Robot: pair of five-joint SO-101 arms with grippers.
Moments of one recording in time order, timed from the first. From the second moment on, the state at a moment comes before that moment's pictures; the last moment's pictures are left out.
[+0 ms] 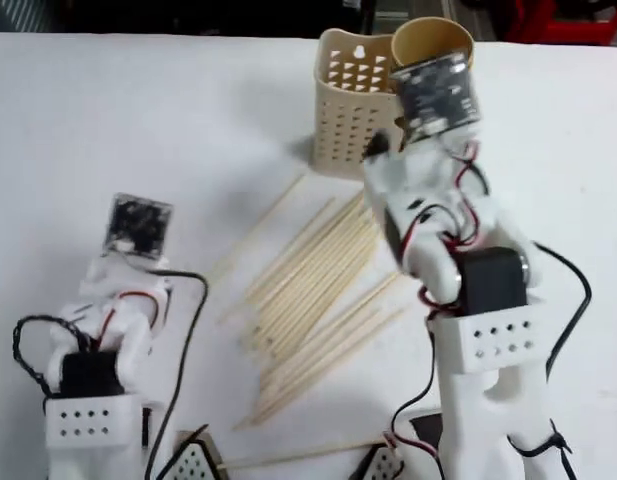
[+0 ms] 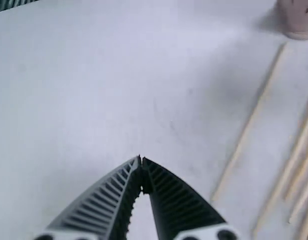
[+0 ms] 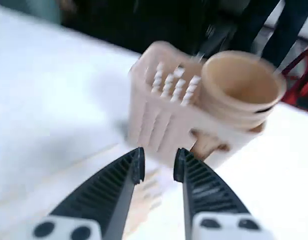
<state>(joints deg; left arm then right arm) -9.6 -76.6 73.1 53.7 -15.3 -15.2 -39.5 15.1 66.8 12.5</state>
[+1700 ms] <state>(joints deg) -16.8 -102.5 89.7 51.6 -12.5 -21.4 18.1 14.8 67.3 -37.8</state>
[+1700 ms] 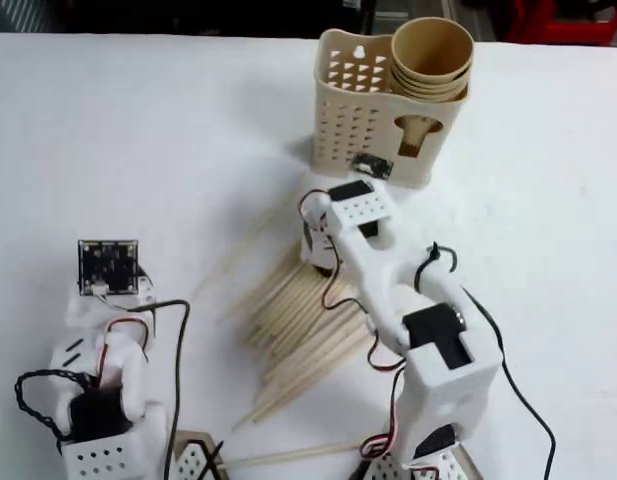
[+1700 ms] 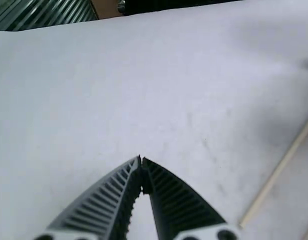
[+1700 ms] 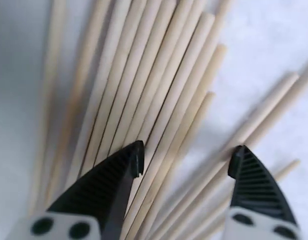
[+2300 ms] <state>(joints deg) -16.8 -102.5 89.7 51.6 -12.5 -18.5 20.5 14.9 64.5 -31.3</state>
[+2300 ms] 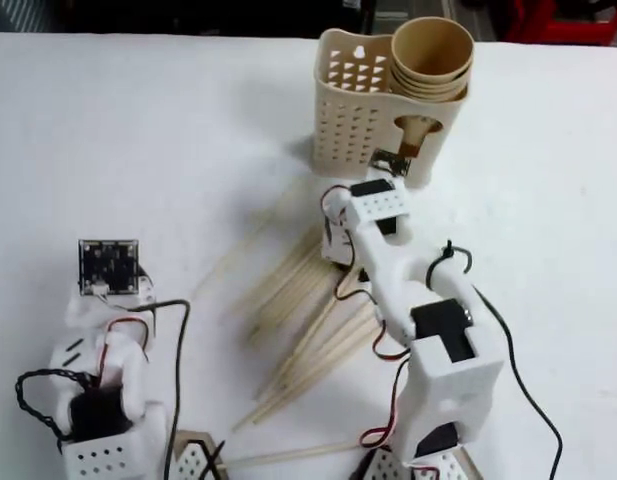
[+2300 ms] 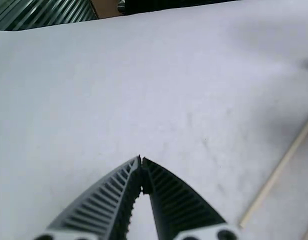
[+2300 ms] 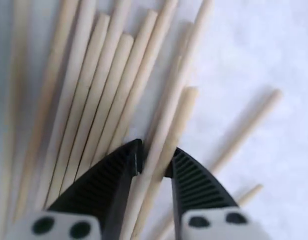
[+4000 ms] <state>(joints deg) -16.8 -102.5 89.7 51.6 -12.5 -19.0 -38.5 15.0 54.2 -5.8</state>
